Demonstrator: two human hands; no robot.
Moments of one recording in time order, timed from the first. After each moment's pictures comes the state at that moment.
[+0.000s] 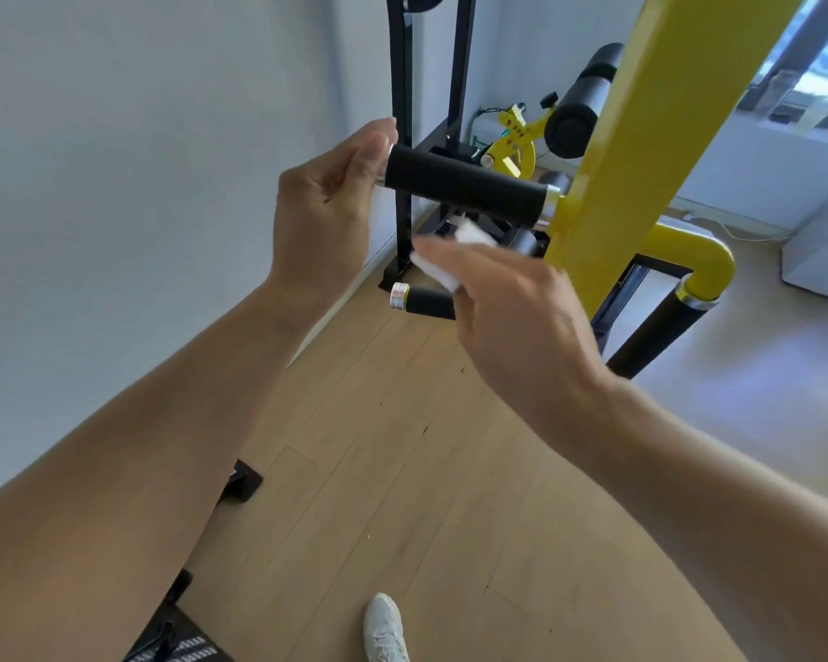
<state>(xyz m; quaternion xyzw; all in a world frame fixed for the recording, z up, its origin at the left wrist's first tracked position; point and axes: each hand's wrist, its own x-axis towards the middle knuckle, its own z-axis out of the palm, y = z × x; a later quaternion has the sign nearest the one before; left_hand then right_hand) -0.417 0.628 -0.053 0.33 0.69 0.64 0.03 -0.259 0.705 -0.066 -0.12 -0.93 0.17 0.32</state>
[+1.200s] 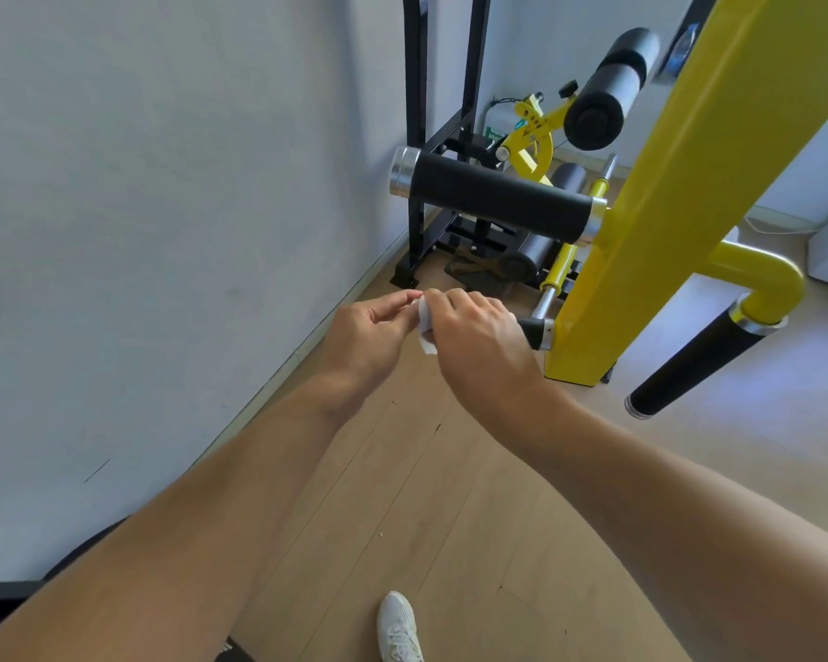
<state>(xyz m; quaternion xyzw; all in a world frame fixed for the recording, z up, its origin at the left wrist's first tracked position) -0.402 0.609 -0.141 0.21 0.78 0.53 0.25 -0.313 0.700 -0.126 -0.19 -0.98 0.05 0.07</state>
